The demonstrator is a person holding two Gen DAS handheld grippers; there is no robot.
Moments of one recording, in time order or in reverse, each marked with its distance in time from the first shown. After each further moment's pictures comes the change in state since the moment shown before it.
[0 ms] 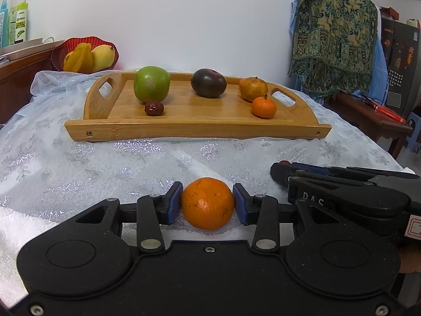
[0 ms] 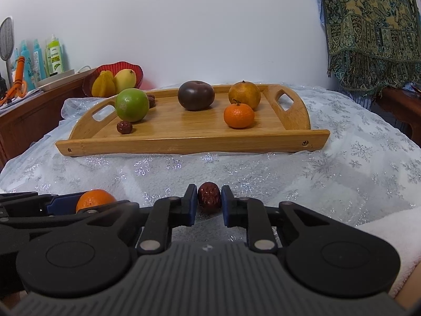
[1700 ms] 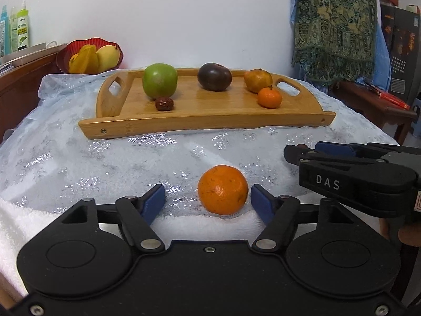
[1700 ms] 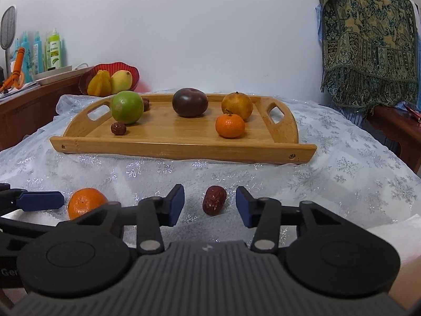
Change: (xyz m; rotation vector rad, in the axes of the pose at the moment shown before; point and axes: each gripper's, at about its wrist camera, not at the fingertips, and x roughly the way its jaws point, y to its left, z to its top) left arm -0.011 0.003 -0.005 0.050 0.030 0.028; right arm -0.009 0.002 0.002 -0.063 -0.033 -0.051
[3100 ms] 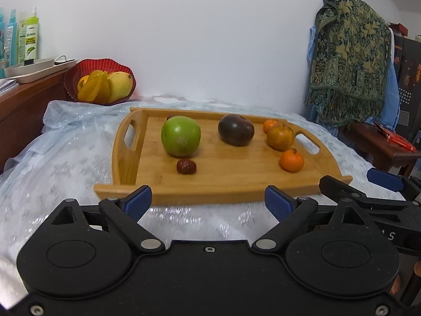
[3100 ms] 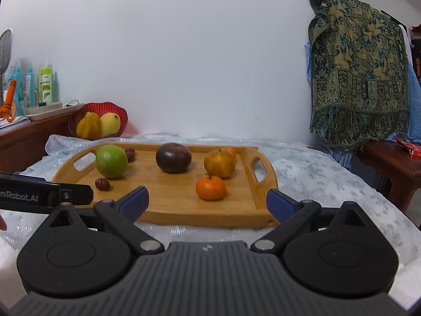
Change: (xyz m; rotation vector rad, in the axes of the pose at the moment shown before) left arm 0.008 0.032 0.062 -0.090 -0.098 0.019; right arm -0.006 -0.015 0.035 -0.007 -0.161 -0.043
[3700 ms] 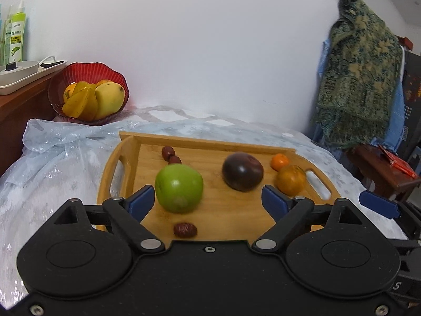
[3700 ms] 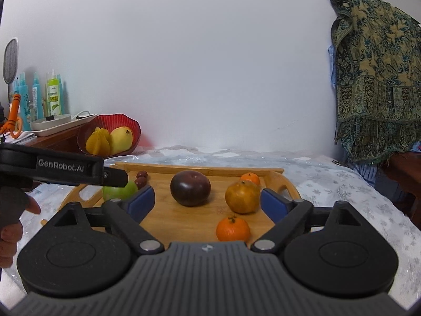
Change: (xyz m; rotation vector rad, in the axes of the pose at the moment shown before) left arm 0.061 0.014 0.074 -0.057 0.009 -0.033; right arm 0.039 0.005 0.043 0.013 -0.023 0.100
